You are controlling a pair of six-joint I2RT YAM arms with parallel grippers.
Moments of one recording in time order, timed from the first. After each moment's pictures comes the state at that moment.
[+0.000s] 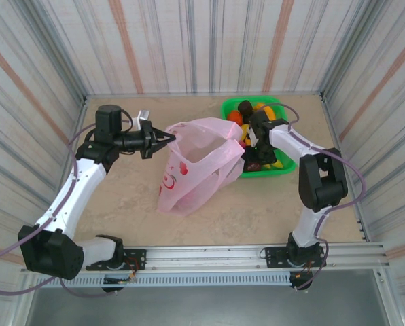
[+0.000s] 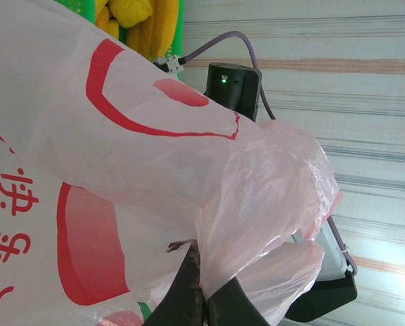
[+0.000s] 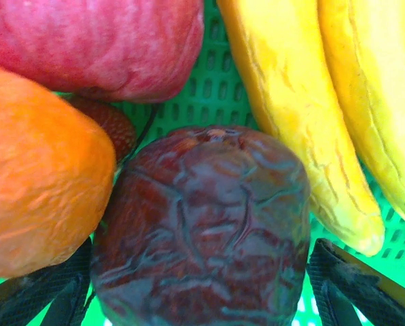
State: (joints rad) left arm -0.22 1.22 1.12 -0.42 0.95 -1.08; right arm 0.31 1.82 1.33 -0.92 -0.05 0.15
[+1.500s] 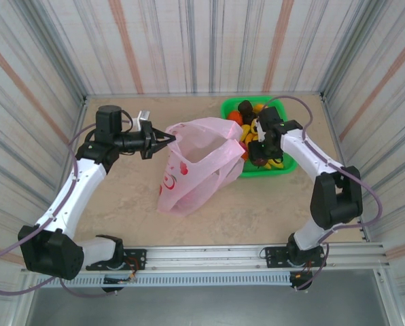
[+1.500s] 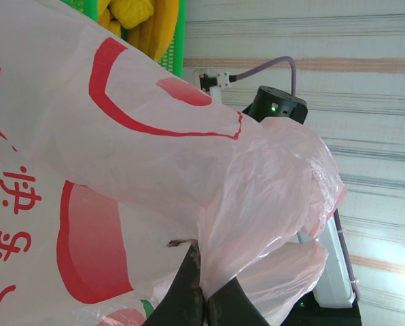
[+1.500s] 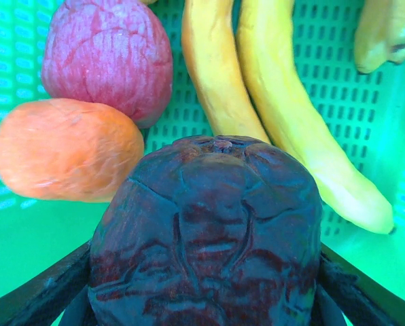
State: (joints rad) left arm -0.22 1.22 1.12 -0.42 0.95 -1.07; right arm 0.29 1.60 1.27 -0.88 0.00 0.15
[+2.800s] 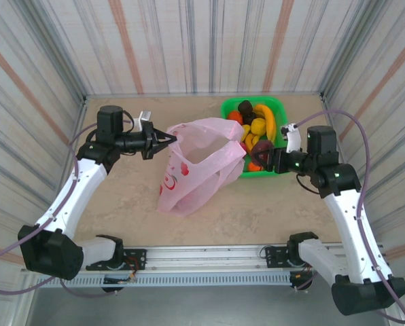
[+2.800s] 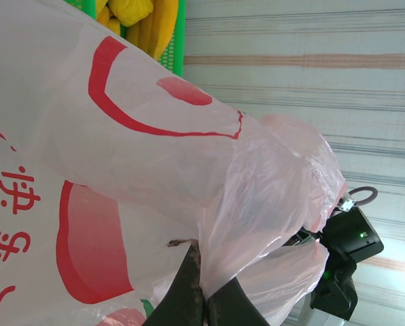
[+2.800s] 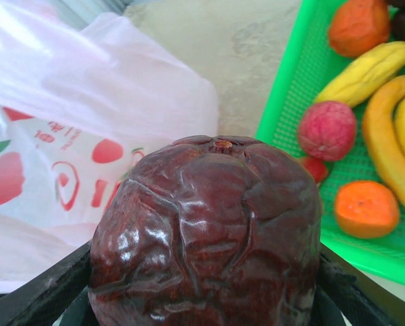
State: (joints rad) left arm -0.24 1.22 1.12 -0.42 0.94 -1.06; right arm 0.17 0.91 1.07 -0.83 -0.55 0.21
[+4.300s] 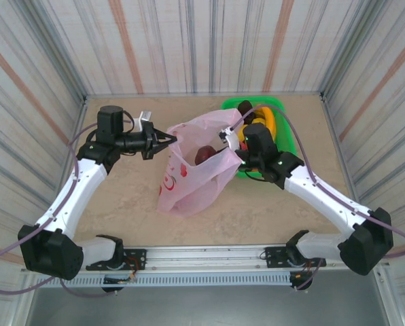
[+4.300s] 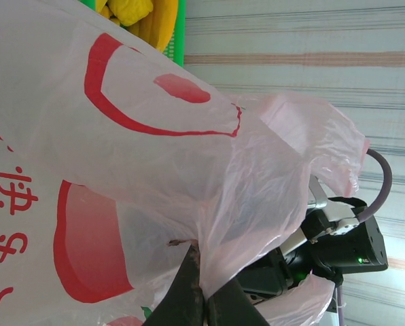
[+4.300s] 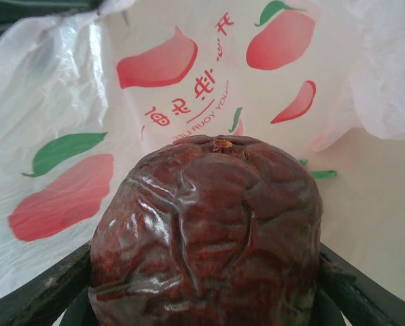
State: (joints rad) left arm -0.24 1.22 1.12 -0.42 0.94 -1.06; right arm 0.67 1.24 1.02 -0.33 -0.49 0.31
